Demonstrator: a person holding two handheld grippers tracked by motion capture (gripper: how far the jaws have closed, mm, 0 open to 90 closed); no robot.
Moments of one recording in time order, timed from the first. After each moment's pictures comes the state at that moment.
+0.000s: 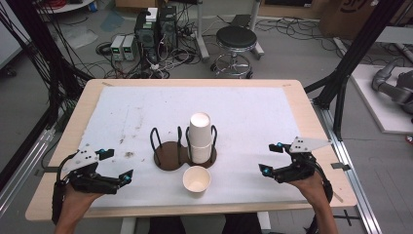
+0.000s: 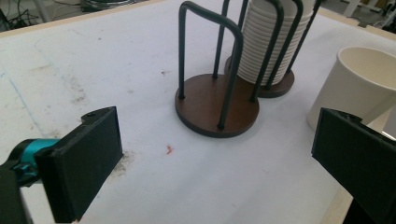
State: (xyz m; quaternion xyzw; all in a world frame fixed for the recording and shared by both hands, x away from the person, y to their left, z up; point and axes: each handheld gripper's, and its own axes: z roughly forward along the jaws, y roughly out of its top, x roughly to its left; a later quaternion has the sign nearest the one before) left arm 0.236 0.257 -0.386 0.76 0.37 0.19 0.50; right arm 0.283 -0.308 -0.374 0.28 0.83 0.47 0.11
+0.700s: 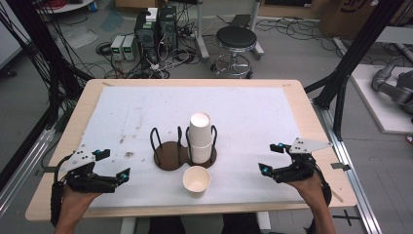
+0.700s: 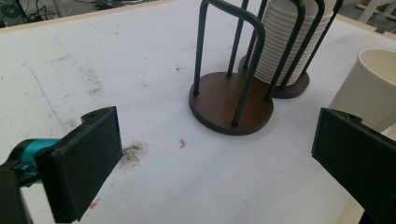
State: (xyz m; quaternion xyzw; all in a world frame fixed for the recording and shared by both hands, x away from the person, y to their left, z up) left arm 0.236 0.264 -0.390 0.75 0.39 0.19 0.50; right arm 0.280 -0.307 -0.378 0.30 0.82 0.47 0.12
